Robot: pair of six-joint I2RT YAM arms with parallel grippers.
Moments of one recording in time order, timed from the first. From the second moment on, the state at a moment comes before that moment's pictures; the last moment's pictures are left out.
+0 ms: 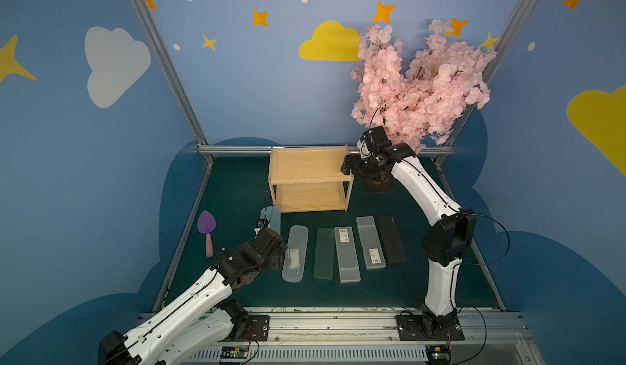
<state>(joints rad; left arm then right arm) -0.69 0.82 0.69 -0.93 -0.32 -0.67 0.47 2.00 2.08 -1.00 -0.15 0.42</state>
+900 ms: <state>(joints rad) -0.69 0.83 0.50 -0.93 -0.31 -0.92 0.41 1.63 1.74 -0.93 -0.19 0.36</state>
